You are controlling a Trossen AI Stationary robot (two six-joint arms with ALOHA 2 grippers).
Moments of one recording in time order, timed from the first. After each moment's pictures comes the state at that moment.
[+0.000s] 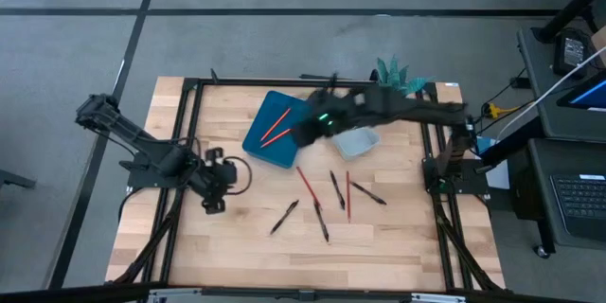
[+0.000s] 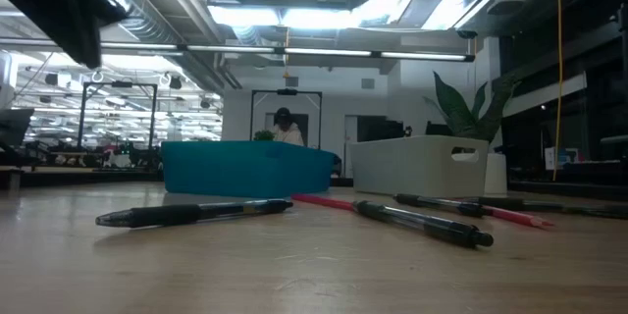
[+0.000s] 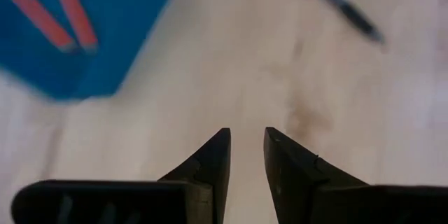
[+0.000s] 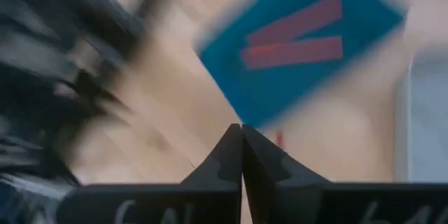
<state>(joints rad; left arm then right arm) -0.50 1.10 0.86 -0.96 -0.31 -0.60 -0.01 1.86 2.13 -1.14 0.20 0.97</state>
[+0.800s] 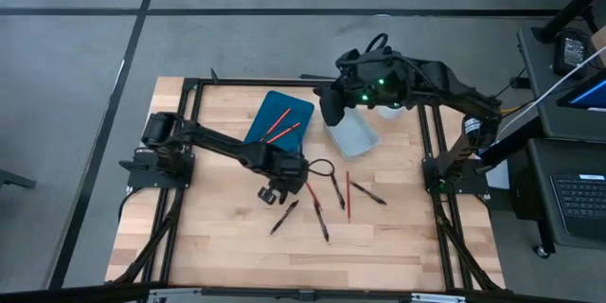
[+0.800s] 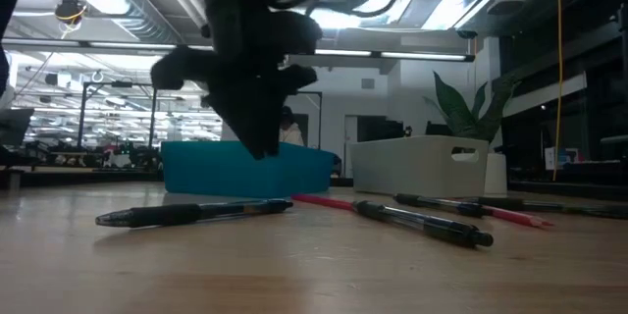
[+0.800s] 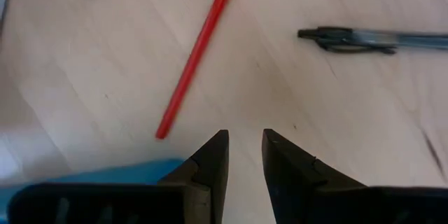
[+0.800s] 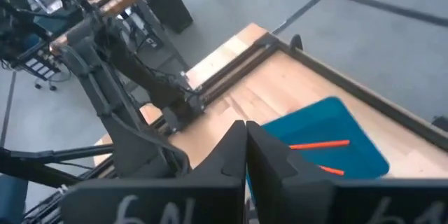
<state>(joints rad) -0.11 1.84 1.27 -0.71 -0.10 0.49 -0.03 1.73 2.30 -1.05 0.27 0.59</state>
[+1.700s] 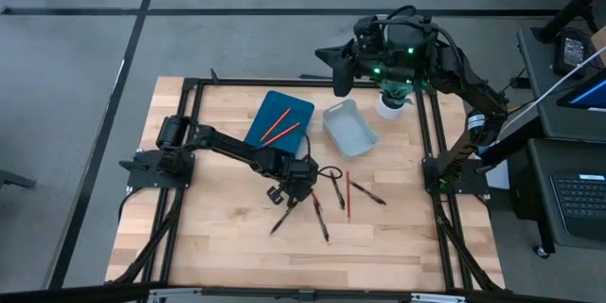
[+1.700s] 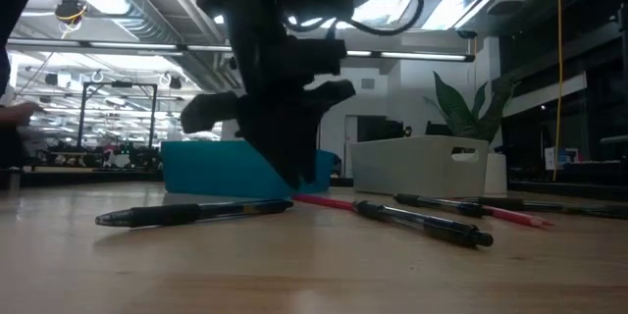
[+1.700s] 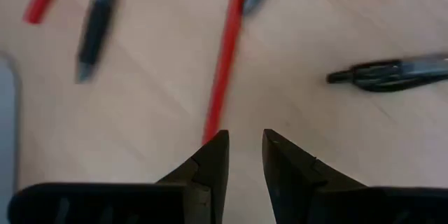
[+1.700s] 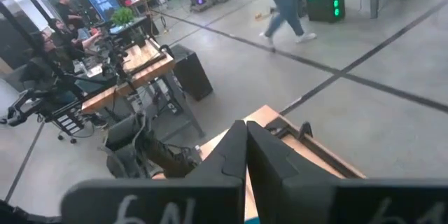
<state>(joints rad) -0.11 1.96 1.30 -0.53 -0.09 0.75 -0.13 1.71 2.36 -0.83 0.23 0.42</state>
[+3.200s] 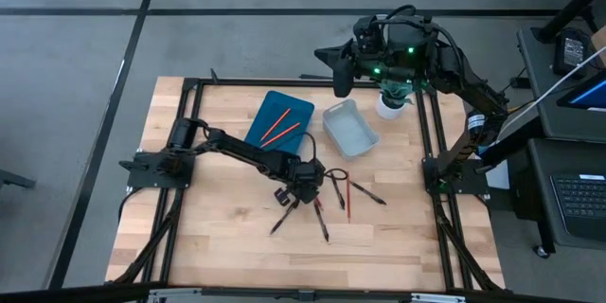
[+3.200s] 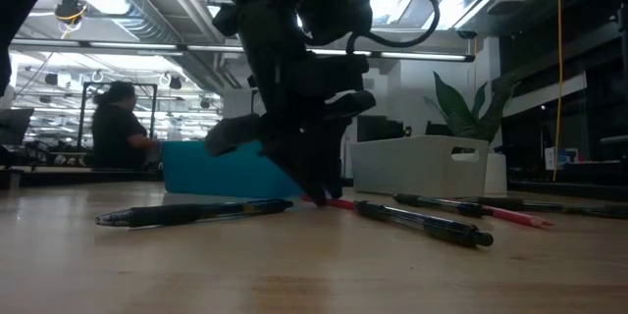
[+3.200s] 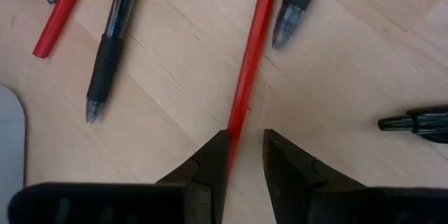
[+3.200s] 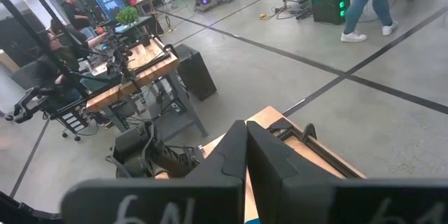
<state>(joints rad) -0.10 2.05 1.34 -0.44 -0.08 0.79 -0.13 1.71 2.35 -0.82 0.21 0.41</state>
